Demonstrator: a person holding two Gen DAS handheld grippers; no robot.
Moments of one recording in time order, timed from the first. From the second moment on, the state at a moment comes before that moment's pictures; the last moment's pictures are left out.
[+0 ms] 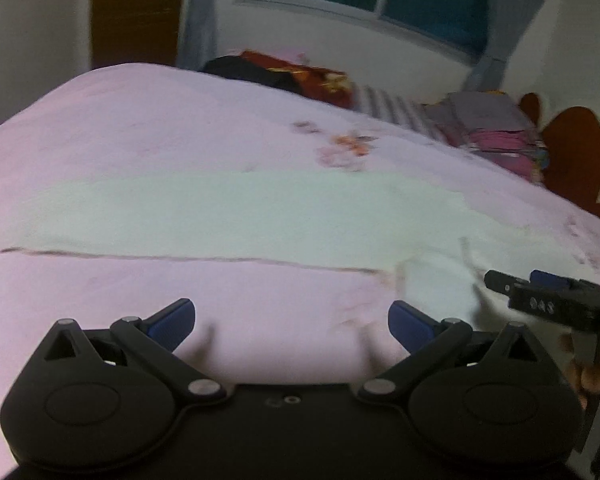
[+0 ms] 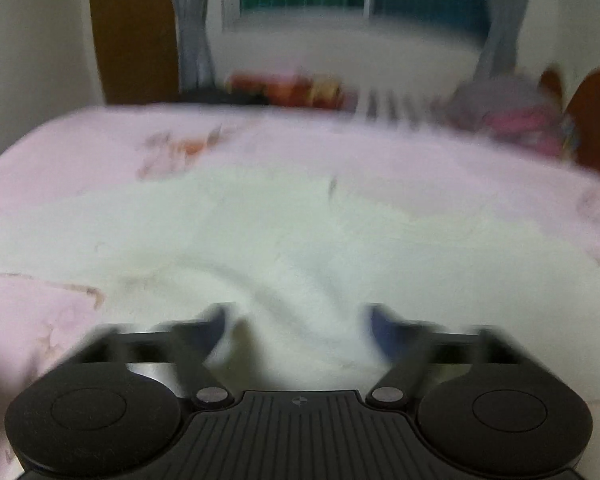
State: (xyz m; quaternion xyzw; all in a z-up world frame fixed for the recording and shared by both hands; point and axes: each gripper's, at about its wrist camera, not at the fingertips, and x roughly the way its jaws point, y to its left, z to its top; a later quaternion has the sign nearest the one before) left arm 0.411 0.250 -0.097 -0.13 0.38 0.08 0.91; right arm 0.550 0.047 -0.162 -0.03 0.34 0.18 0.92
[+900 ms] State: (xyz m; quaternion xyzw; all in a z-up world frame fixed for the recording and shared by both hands) left arm 0.534 0.175 -0.124 -0.20 0.38 -0.04 0.90; right arm 0.533 -0.170 -0.168 0.13 0.41 0.04 0.90
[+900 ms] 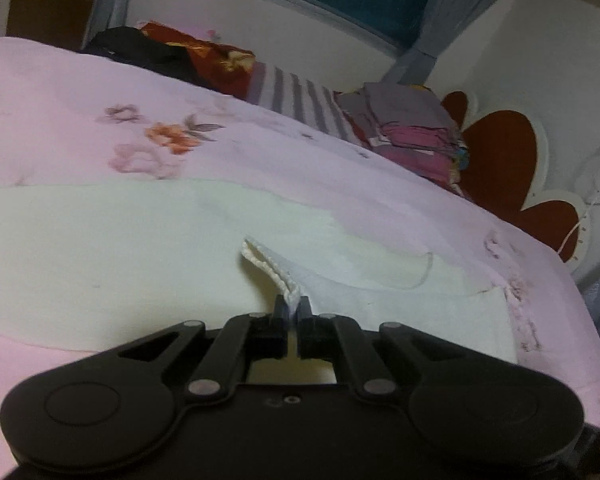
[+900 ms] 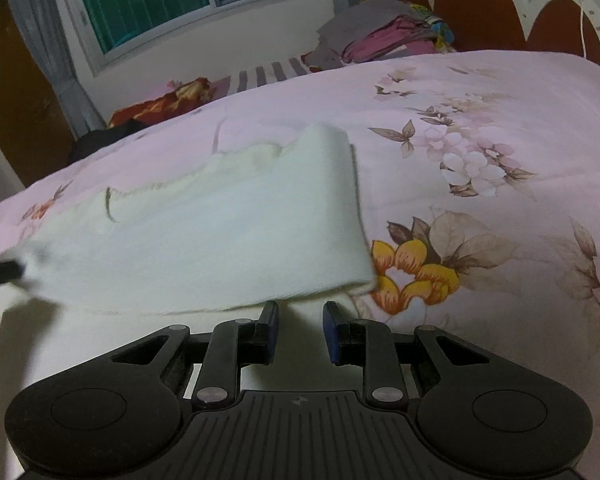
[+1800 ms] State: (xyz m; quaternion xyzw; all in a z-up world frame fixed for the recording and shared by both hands) left arm 0.497 0.147 -0.113 -0.12 0.35 -0.03 0.93; right arm 0.541 -0.156 -0.151 0.10 0.38 0.09 0.92
